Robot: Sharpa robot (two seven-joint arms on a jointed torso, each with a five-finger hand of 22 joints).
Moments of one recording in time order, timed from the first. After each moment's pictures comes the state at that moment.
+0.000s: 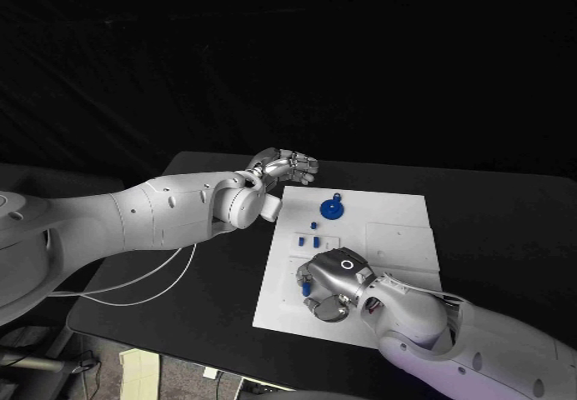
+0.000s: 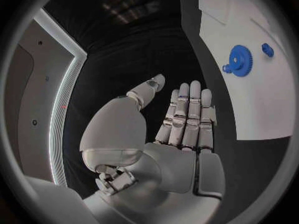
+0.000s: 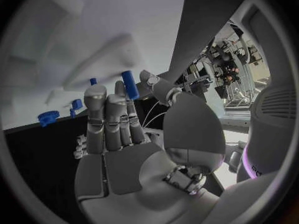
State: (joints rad) left arm 1.26 -0.74 -0.11 1.24 -0.04 -0.27 0.33; left_hand 1.11 -0.12 0.55 -0.24 0.13 0.84 0.17 0.30 0.48 1.16 0.14 0.07 0.13 0.91 0.11 0.54 0.42 0.03 0.63 0.02 0.61 1.22; right arm 0.99 -0.50 -0.07 1.57 -1.96 -0.27 -0.18; right_hand 1.09 -0.30 0.77 -0.21 0.06 0.96 0.14 0.31 0.51 1.17 0.06 0.25 0.31 1.31 -0.06 1.12 0.87 0.15 1.34 -0.07 0.86 1.31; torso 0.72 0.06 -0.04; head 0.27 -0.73
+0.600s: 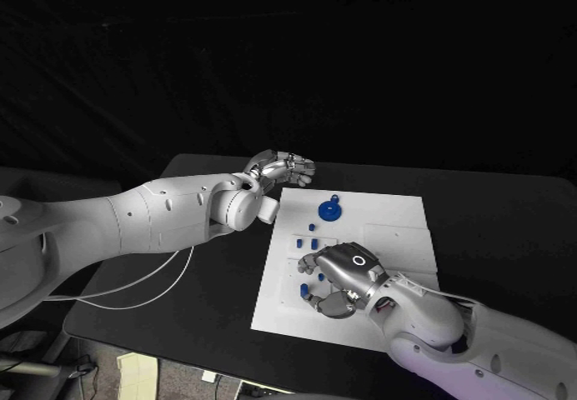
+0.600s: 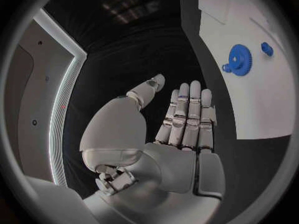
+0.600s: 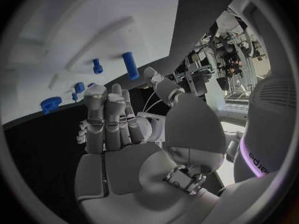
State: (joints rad) left arm 1.26 -0.75 -0.11 1.24 -0.04 -0.27 0.33; left_hand 1.11 -0.12 0.54 -0.24 0.13 0.84 0.17 0.30 0.48 1.16 0.14 0.07 0.13 0.91 0.11 0.54 0.42 0.03 0.63 0.02 0.61 1.22; right arm 1.01 -0.56 -0.06 1.64 -1.90 -0.39 -0.17; right_hand 1.04 -0.30 0.69 -0.26 0.05 0.87 0.18 0.27 0.48 1.09 0.10 0.20 0.26 1.30 -0.02 1.12 0.87 0.15 1.33 -0.07 0.85 1.31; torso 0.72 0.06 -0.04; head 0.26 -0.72
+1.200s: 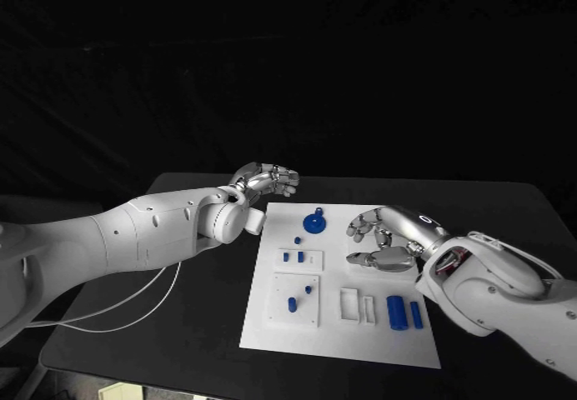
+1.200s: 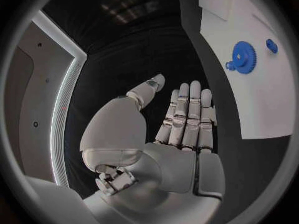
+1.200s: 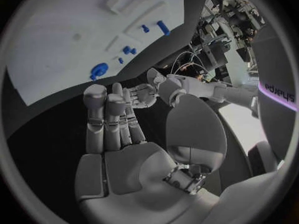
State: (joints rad) left arm 1.25 -0.72 -0.11 1.19 -0.04 -0.26 0.33; left_hand 1.11 -0.12 0.54 -0.24 0.13 0.84 0.17 0.30 0.48 1.16 0.14 0.07 0.13 0.91 0.11 0.54 0.42 0.03 0.63 0.02 0.60 1.22; right arm 1.15 -0.80 0.01 1.69 -1.48 -0.36 -0.15; right_hand 1.02 -0.30 0.67 -0.23 0.05 0.88 0.17 0.29 0.48 1.15 0.08 0.25 0.27 1.30 -0.03 1.13 0.87 0.15 1.33 -0.07 0.85 1.31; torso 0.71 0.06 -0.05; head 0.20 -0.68
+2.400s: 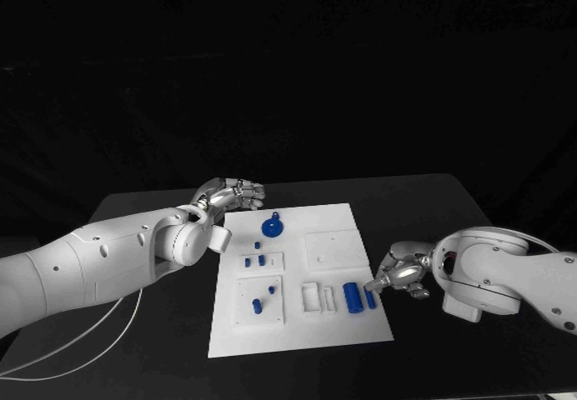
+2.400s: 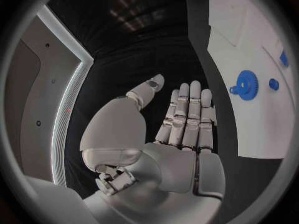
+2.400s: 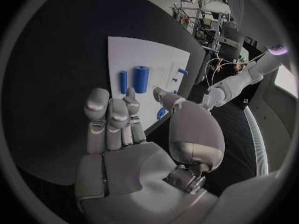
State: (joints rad) left arm 1.20 -0.73 -0.12 1.23 -0.05 -0.24 0.34; left_hand 1.10 -0.12 0.54 -0.23 0.13 0.84 0.17 0.30 0.48 1.16 0.14 0.07 0.13 0.91 0.11 0.53 0.43 0.03 0.63 0.02 0.60 1.22; right arm 1.25 -0.96 -0.15 1.72 -1.02 0.08 -0.57; right_hand 0.85 -0.26 0.71 0.07 0.05 0.94 0.10 0.32 0.62 1.12 -0.01 1.15 1.10 1.31 -0.11 1.25 1.01 0.15 1.34 -0.12 1.01 1.31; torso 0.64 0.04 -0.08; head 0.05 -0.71
